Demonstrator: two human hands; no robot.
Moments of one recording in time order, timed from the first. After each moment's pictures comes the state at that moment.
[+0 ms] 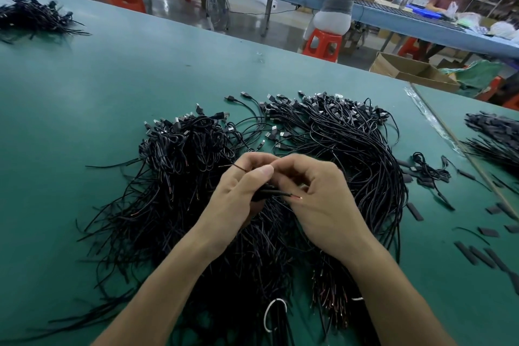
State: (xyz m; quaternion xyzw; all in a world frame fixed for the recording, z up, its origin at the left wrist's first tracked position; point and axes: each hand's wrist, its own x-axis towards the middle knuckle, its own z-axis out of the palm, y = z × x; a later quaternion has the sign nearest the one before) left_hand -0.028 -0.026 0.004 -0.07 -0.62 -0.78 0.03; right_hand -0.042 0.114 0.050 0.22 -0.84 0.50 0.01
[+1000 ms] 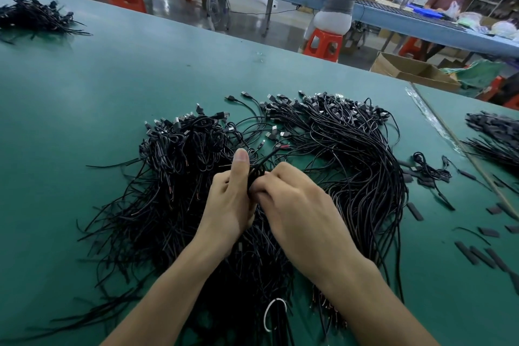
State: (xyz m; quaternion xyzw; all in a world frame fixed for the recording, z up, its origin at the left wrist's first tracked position) left_hand -0.035 -0.021 -0.011 0.04 -0.61 -0.79 0.08; right_hand -0.023 0.100 0.043 0.32 -0.92 0.21 0.13
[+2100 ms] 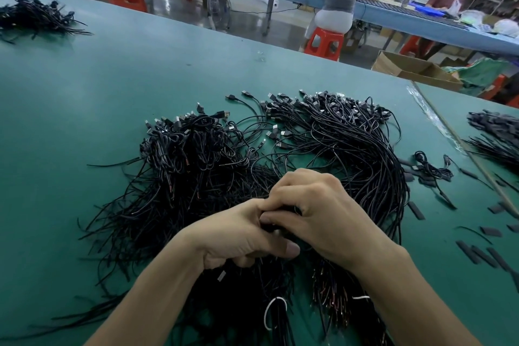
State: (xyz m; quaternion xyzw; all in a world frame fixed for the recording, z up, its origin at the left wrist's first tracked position) left_hand -0.020 -0.033 0.002 -0.09 -0.66 -0.68 -0.31; right_hand -0.043 0.131 0.050 0.40 -0.89 0.24 0.03
